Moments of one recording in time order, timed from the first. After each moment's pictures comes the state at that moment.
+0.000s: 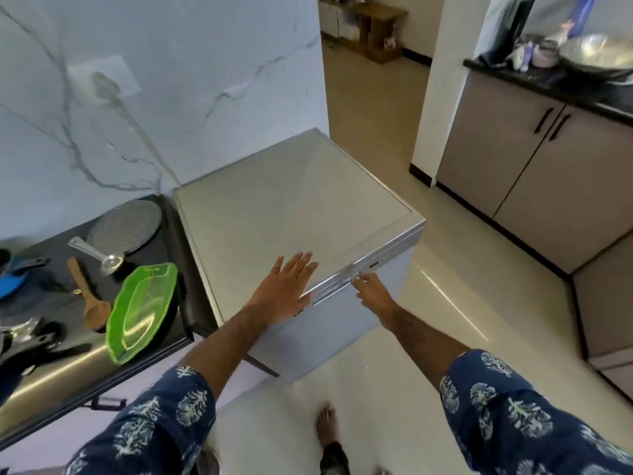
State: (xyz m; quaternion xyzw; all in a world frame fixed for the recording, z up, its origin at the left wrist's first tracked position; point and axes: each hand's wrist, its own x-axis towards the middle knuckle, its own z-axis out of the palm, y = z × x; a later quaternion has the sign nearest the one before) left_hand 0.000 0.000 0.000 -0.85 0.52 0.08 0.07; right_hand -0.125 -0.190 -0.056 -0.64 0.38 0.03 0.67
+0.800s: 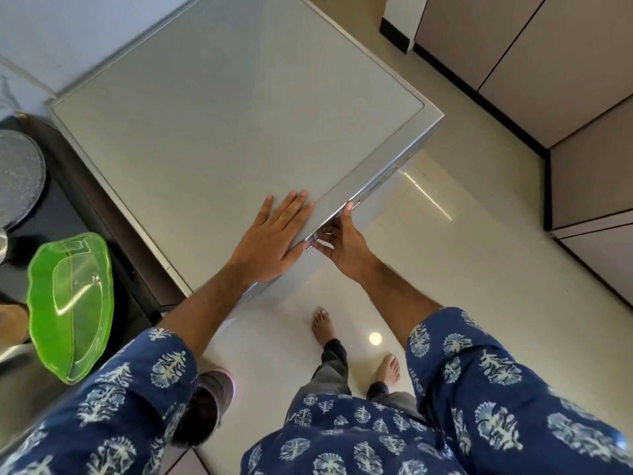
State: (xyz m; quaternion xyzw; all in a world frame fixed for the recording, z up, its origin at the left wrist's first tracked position) left_hand 0.072 -0.002 -0.094 -0.76 0.65 0.06 -0.01; right_hand -0.059 -0.144 -0.134 -0.31 0.42 -0.04 0.85
